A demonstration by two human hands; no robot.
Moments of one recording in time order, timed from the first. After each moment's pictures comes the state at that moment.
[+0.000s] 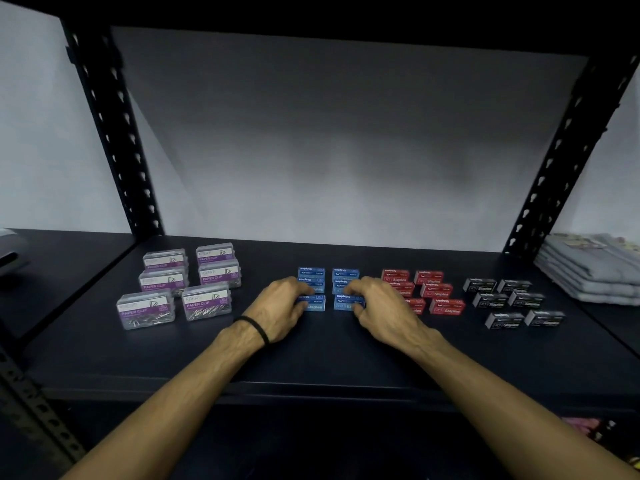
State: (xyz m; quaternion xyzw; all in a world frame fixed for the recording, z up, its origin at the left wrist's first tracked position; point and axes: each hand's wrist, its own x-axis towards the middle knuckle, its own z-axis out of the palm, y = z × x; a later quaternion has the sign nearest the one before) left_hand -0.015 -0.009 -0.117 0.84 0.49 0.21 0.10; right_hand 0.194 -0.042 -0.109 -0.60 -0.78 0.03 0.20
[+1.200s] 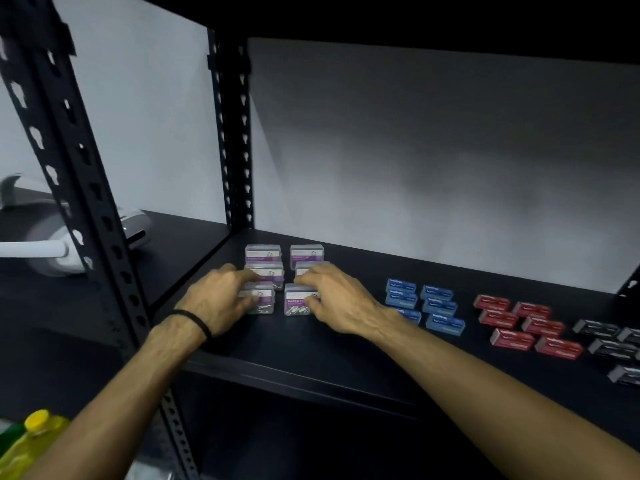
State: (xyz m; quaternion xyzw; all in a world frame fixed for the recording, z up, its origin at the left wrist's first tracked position) left_hand -0.227 -0.046 -0.088 0.72 0.67 0.16 0.01; right_hand -0.007 -0.008 -0.083 -0.43 -0.89 0.04 0.14
